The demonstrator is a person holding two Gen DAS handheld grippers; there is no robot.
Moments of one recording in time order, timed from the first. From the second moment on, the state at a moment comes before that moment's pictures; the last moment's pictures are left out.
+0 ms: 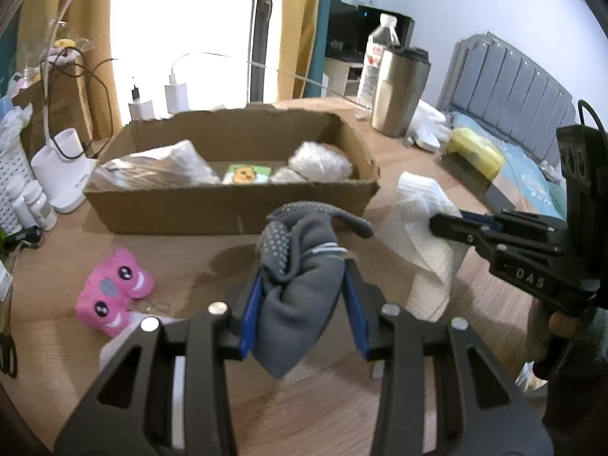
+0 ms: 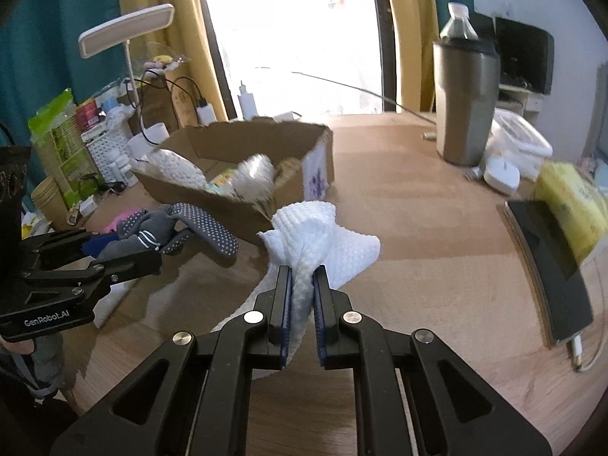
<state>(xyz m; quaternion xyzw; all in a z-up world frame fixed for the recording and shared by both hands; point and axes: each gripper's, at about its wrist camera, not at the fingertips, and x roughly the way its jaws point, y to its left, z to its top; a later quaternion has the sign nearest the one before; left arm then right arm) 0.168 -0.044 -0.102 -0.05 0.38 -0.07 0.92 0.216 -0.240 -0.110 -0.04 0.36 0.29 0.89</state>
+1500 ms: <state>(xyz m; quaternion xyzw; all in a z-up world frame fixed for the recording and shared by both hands) 0.164 0.055 -0.046 -0.09 0.29 -0.01 0.95 0.254 -0.148 -0.015 -0.07 0.24 0.35 0.90</state>
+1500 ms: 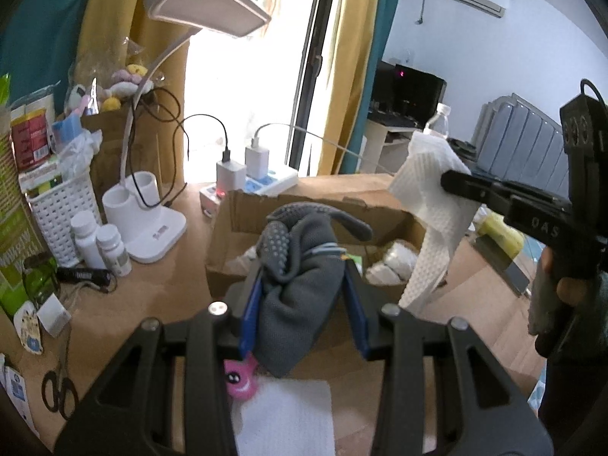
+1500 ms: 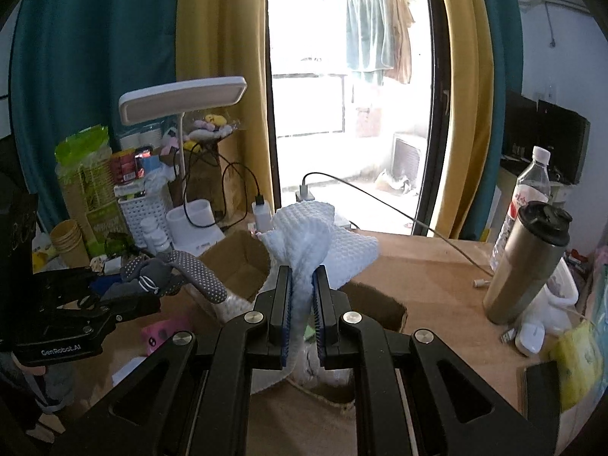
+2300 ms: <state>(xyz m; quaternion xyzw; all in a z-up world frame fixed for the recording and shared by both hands) 0.210 0.071 -0.050 -0.10 0.29 -0.01 0.95 0.296 -0.117 -0.024 -0.07 0.23 0.32 0.91</state>
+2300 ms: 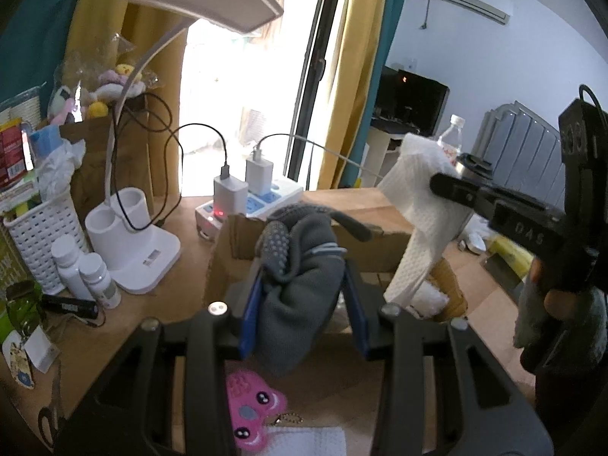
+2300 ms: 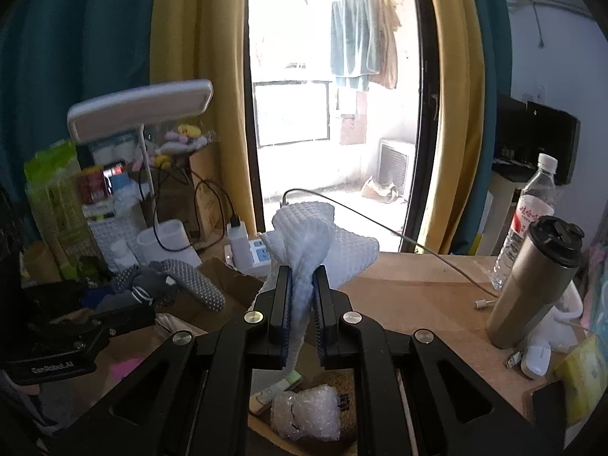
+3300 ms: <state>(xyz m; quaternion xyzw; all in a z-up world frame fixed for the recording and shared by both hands) 0.260 0.096 -0.087 -0.12 0.32 0.02 0.94 0.314 -0.049 -0.094 -0.06 0.35 0.40 0.84</state>
